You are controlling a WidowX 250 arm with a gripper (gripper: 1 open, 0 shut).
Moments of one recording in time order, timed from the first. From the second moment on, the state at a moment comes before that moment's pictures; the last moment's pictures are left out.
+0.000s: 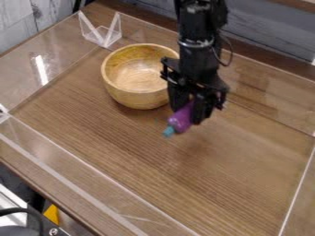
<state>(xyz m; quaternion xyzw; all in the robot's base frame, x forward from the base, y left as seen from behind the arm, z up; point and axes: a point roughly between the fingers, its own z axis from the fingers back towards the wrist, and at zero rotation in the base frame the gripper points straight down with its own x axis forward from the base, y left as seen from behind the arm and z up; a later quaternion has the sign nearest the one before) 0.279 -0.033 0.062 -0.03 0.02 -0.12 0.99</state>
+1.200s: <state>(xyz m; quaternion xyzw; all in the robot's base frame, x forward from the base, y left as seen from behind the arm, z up) 0.270 -0.030 0.039 -0.01 0.00 -0.13 0.99</state>
